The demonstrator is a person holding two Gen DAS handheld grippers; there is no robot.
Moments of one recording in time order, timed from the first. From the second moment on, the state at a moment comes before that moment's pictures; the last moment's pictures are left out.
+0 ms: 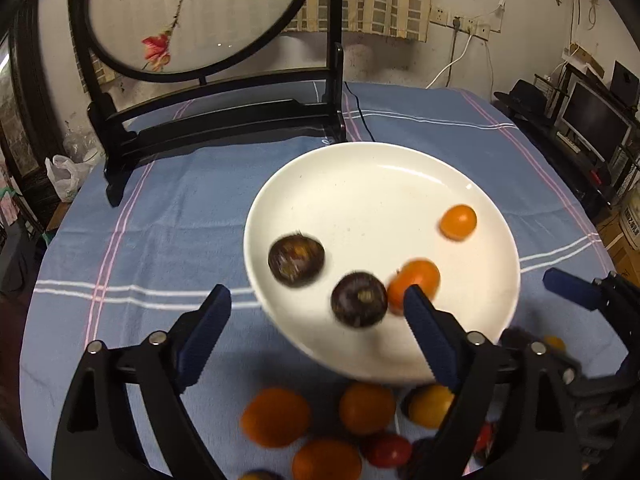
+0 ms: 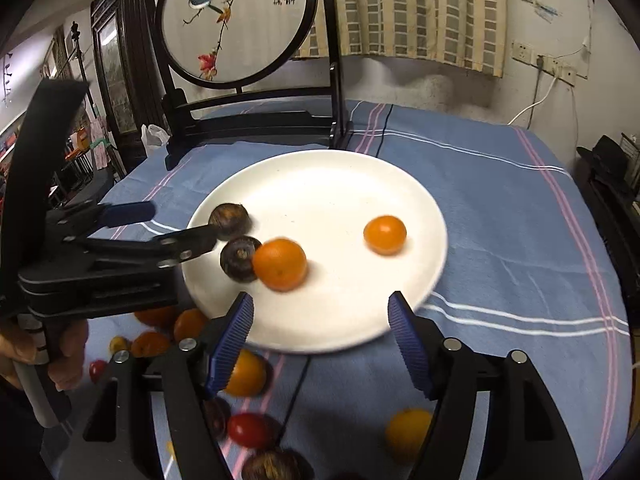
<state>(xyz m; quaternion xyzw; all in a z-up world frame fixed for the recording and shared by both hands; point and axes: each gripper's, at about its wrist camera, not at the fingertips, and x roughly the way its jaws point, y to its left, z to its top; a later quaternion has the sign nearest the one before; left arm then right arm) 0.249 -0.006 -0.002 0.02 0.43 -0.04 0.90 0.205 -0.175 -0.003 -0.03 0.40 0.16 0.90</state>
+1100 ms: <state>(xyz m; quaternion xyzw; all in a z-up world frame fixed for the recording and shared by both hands) 0.068 0.057 -0.053 -0.02 0.42 0.00 0.91 0.085 -0.208 -0.067 -0.07 0.48 0.10 0.87</state>
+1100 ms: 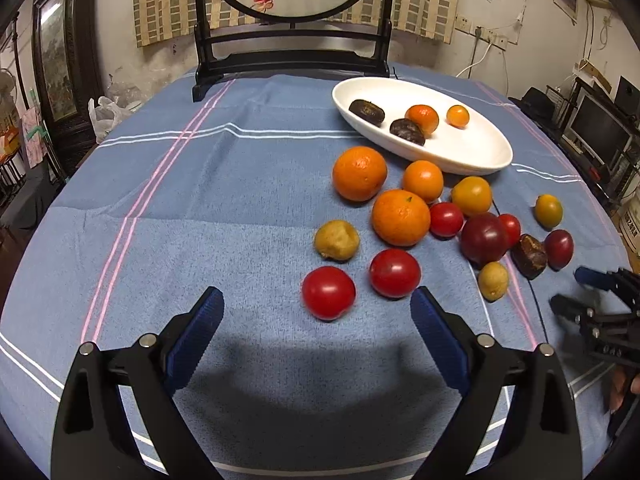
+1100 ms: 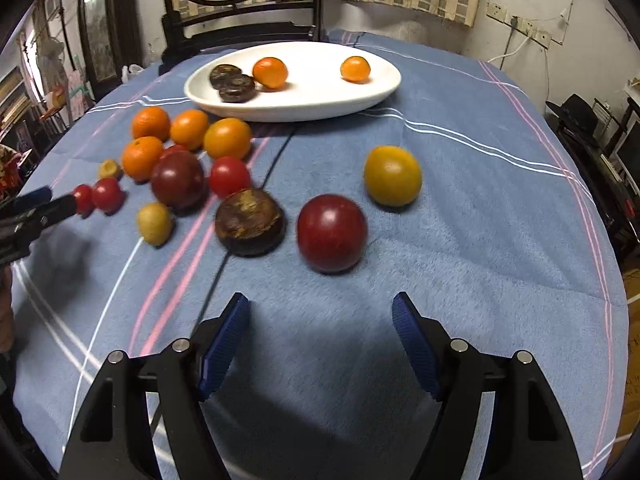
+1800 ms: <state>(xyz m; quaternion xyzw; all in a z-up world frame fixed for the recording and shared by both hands) 0.077 0.057 -0.070 -0.04 0.46 -0.02 0.89 0.112 -0.209 -0.066 -0.04 0.45 0.11 0.88</state>
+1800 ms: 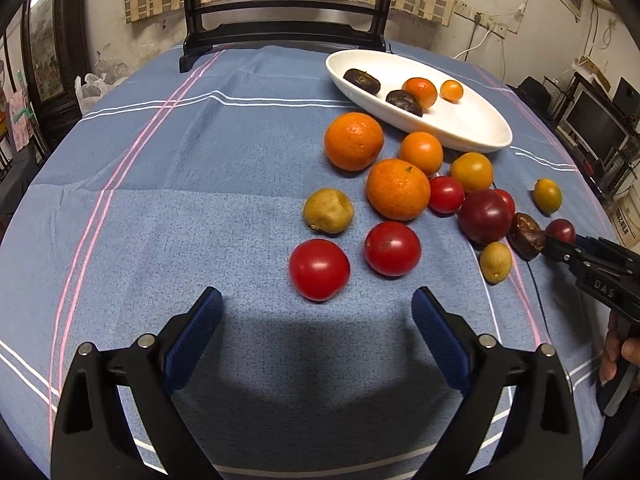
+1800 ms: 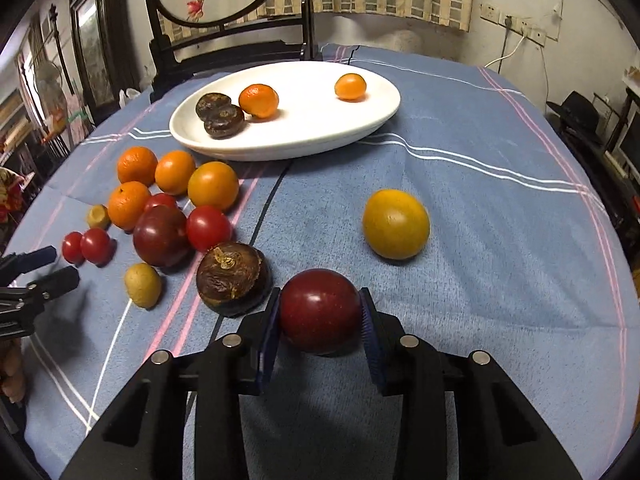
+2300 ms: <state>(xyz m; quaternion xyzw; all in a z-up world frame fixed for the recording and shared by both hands) 0.091 0.055 -0.072 0.02 0.48 0.00 0.88 0.103 -0.215 -0.061 -0.01 0.44 0.14 0.89</state>
